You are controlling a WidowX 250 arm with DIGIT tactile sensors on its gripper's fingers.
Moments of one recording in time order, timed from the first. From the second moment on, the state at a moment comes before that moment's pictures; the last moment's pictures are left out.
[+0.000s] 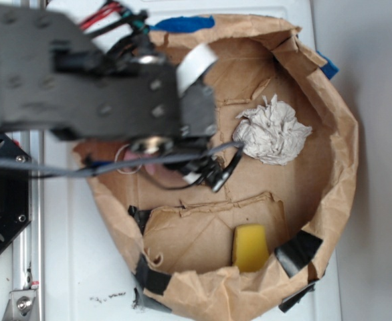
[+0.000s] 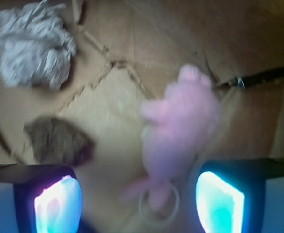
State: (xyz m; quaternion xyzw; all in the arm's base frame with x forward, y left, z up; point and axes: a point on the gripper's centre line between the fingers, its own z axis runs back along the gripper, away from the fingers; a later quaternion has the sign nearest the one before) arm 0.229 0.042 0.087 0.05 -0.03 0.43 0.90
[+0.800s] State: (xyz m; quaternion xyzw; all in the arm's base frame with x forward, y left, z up) arm 0.228 0.046 0.087 0.06 -0.03 0.45 0.89
